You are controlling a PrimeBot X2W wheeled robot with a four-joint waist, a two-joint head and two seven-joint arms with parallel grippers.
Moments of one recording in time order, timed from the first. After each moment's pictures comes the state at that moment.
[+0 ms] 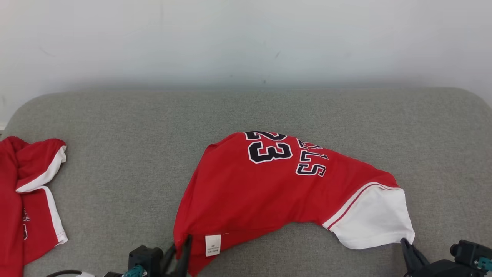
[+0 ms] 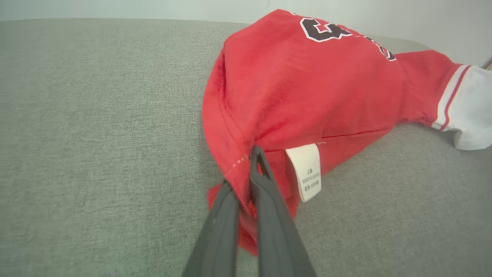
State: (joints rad) left arm -0.20 0.28 -0.56 0.40 -0.55 0.03 -0.14; right arm 0.00 -0.16 -0.09 0.35 0.56 0.13 0.15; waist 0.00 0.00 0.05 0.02
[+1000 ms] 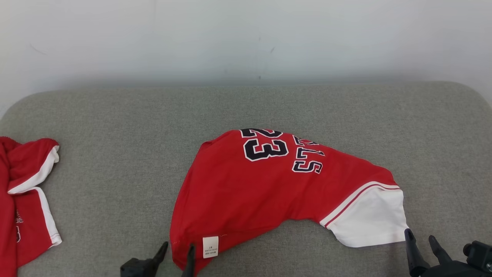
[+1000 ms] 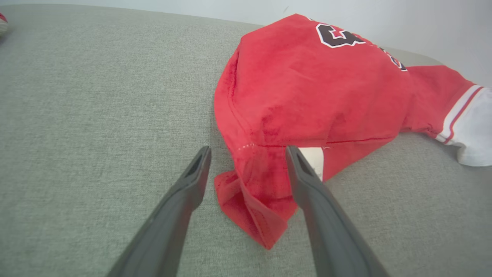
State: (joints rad) left arm -0.10 0.29 -0.54 0.27 -0.59 0.13 -0.14; right arm 0.02 -0.13 -0.16 0.27 0.46 0.13 0.09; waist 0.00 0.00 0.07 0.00
